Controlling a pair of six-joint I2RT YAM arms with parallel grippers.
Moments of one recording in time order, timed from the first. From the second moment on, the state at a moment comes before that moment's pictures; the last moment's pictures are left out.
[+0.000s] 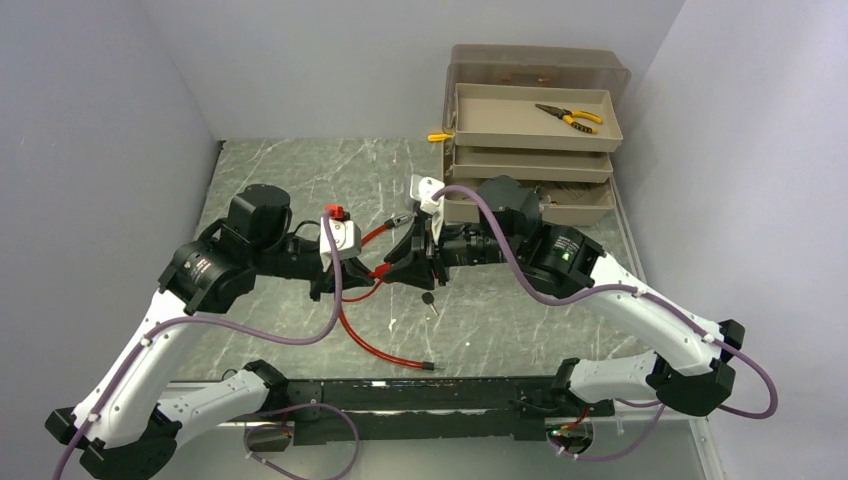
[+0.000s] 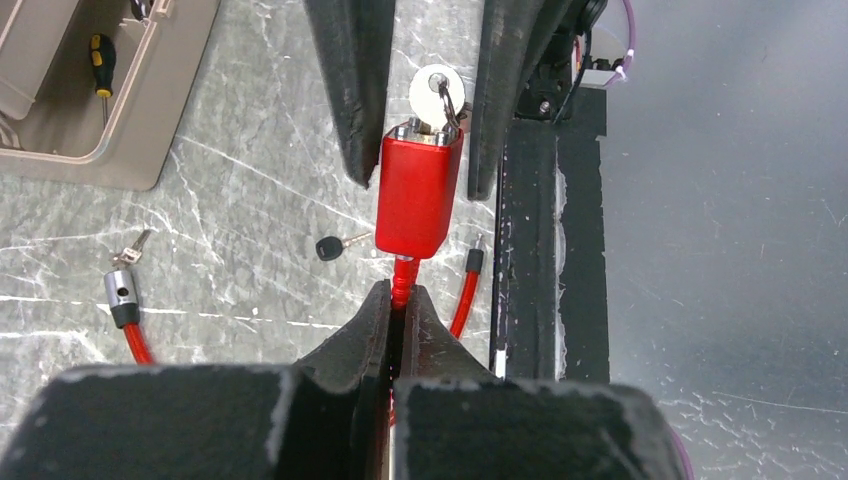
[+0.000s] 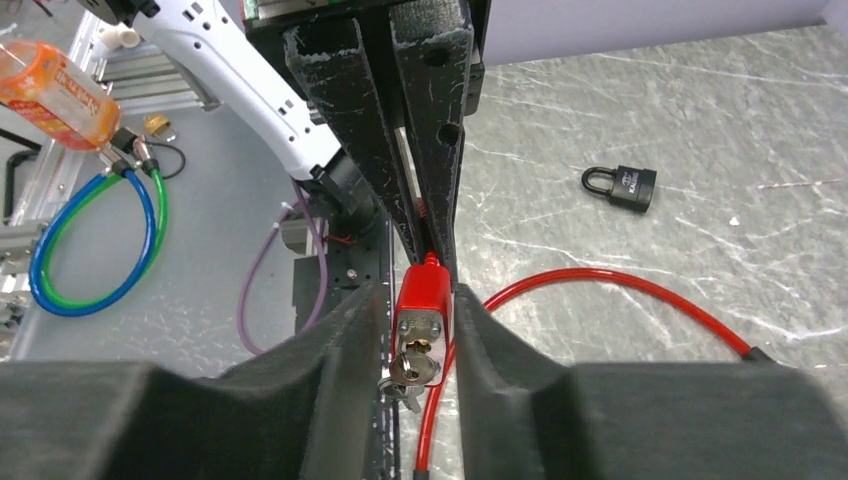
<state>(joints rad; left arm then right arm) -0.61 0.96 1.35 -0.95 0.79 0.43 1.03 1.22 1.46 -0.47 -0.49 -0.01</state>
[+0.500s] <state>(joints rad) -0.61 0.96 1.36 -0.95 0.78 0.45 0.97 1.28 1.51 -0.52 -0.61 -0.01</state>
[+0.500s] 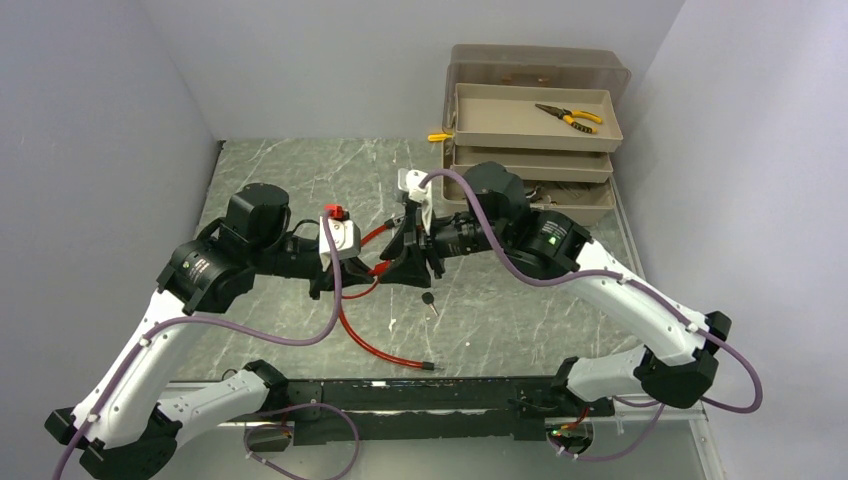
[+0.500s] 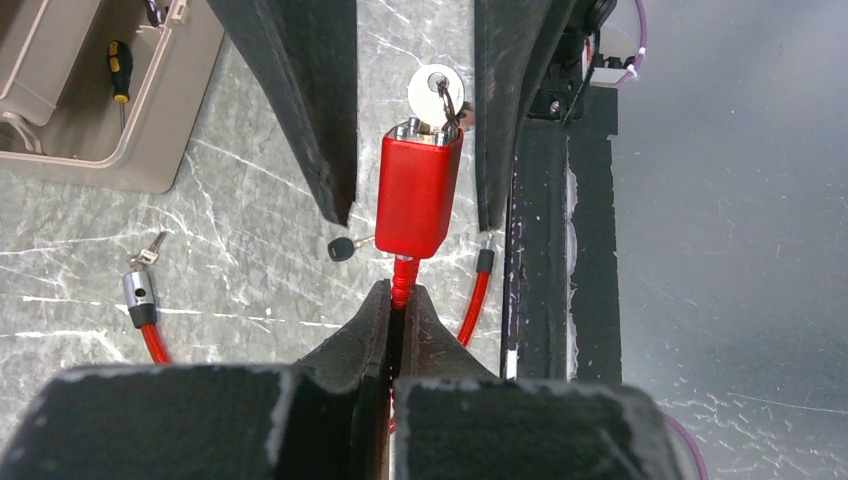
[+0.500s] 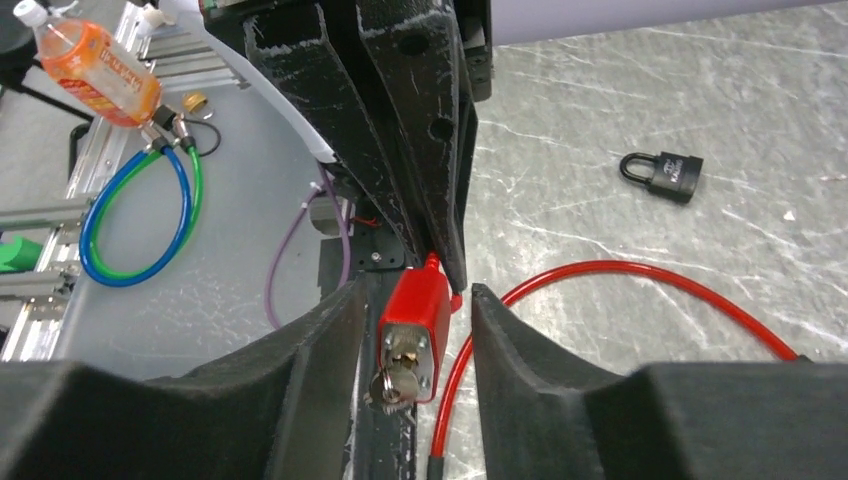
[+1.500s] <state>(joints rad) -0.64 0.98 1.36 -0.88 0.76 0.58 0.92 1.05 1.15 -0.12 -0.54 0.16</state>
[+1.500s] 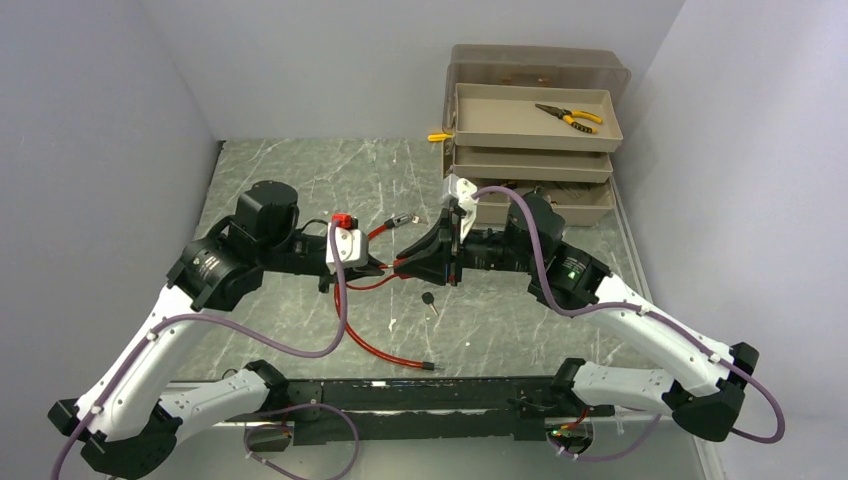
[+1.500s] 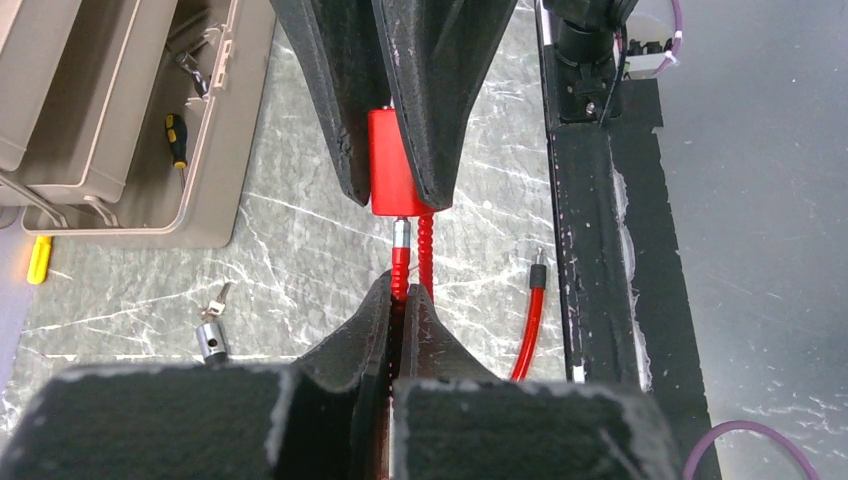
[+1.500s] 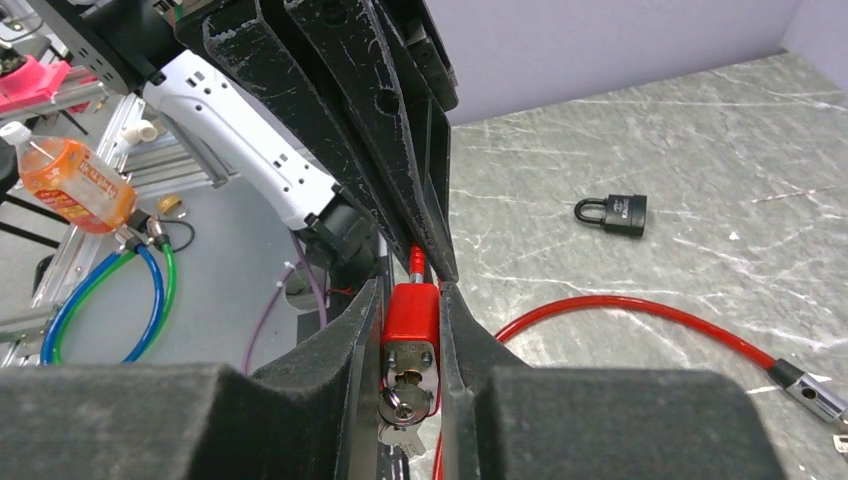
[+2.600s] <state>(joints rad) -0.97 0.74 1.34 -0.70 0.28 0.98 0.84 1.11 1.15 0.17 -0.53 0.40</state>
